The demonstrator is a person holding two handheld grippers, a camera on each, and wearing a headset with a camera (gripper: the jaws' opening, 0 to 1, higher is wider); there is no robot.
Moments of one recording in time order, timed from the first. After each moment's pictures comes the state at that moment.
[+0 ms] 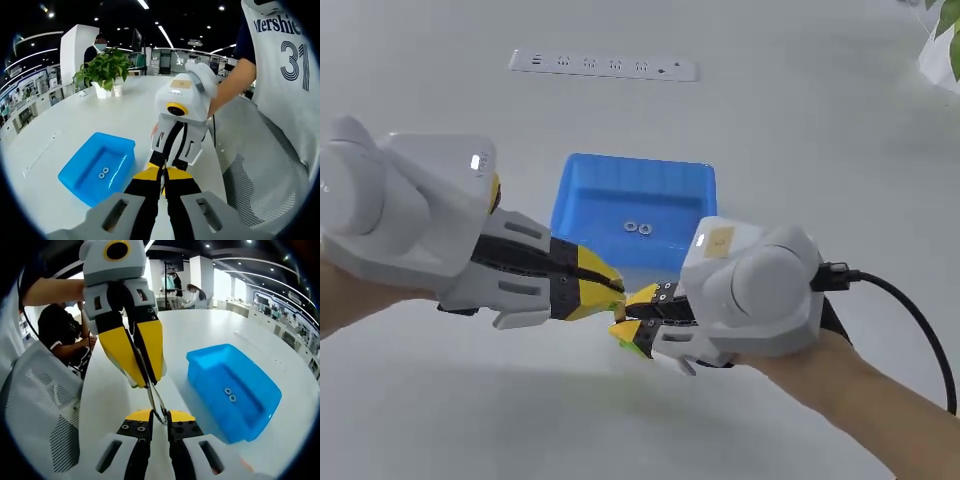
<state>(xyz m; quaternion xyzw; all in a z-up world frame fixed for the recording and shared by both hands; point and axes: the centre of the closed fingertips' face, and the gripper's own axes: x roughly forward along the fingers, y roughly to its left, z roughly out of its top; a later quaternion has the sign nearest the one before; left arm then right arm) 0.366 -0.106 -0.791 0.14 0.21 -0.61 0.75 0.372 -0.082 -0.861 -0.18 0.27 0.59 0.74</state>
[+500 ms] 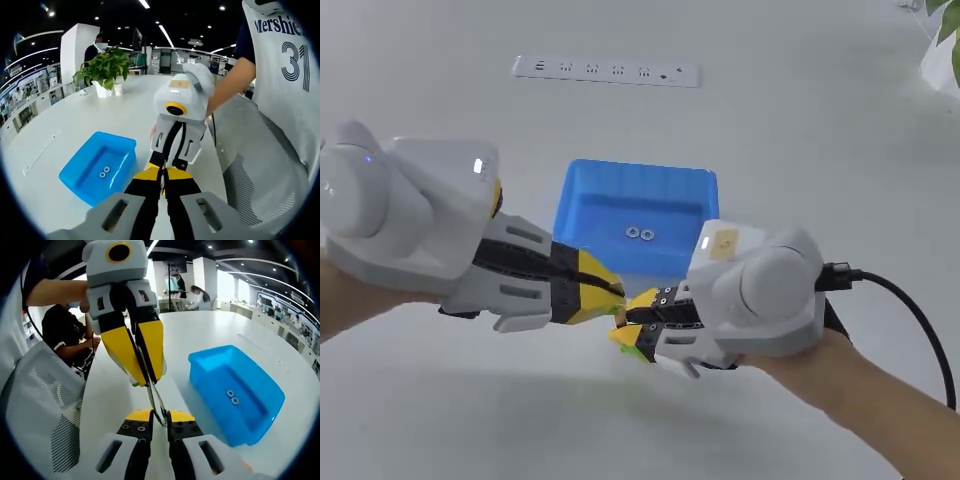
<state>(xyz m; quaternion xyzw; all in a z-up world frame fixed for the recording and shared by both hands) 0.369 -0.104 -0.791 0.15 0.22 -0.61 0.75 0.371 -0.079 -0.860 -0.17 0.27 0.60 0.73</state>
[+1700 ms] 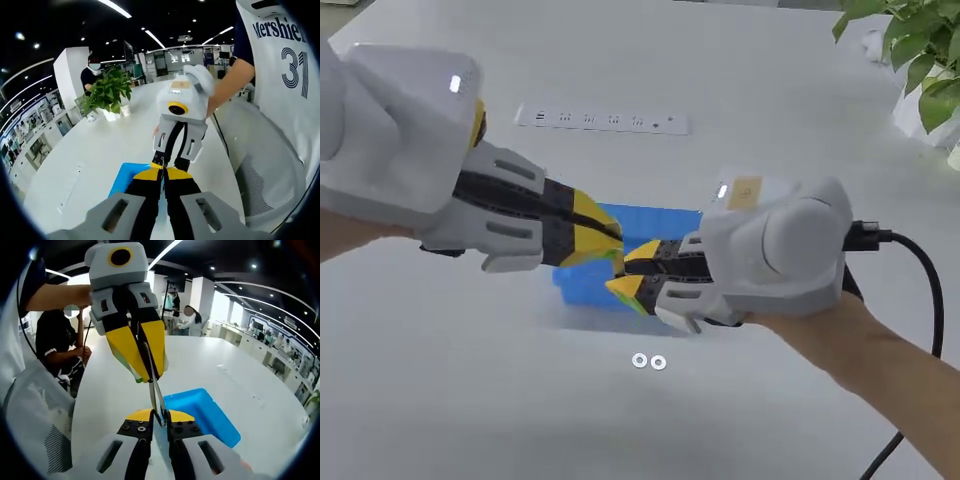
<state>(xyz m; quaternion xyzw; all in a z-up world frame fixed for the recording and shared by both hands) 0.400 -0.102 -0.710 0.24 0.13 -0.60 0.75 0.416 -0.076 -0.778 -0.20 0.17 0.57 0.78</state>
